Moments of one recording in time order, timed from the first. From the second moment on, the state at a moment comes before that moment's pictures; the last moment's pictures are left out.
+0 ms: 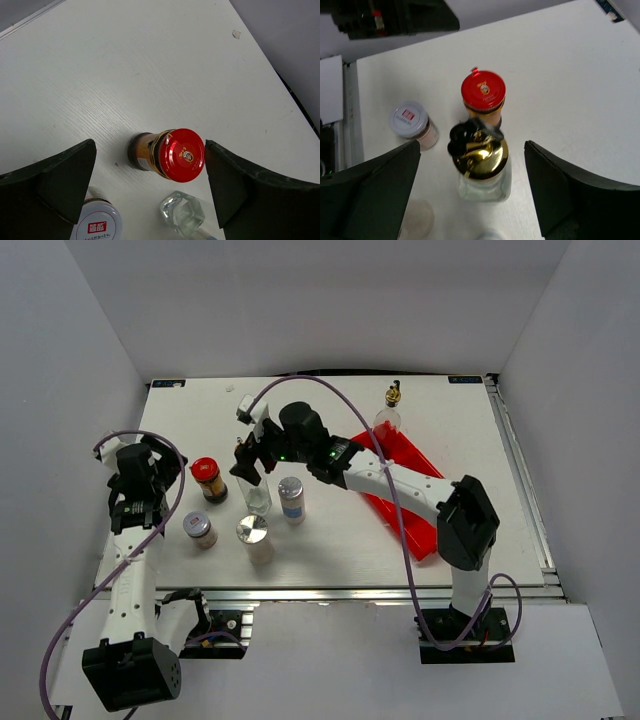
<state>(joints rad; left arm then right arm) 0.18 0.91 0.82 -0.40 -0.24 -0.66 0.98 1.90 1.66 -0.03 -0.34 -0.06</state>
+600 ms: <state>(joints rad) 0.17 0.87 0.78 -0.40 -0.27 -0.65 1.00 2.01 1.73 0.07 -0.25 -0.03</state>
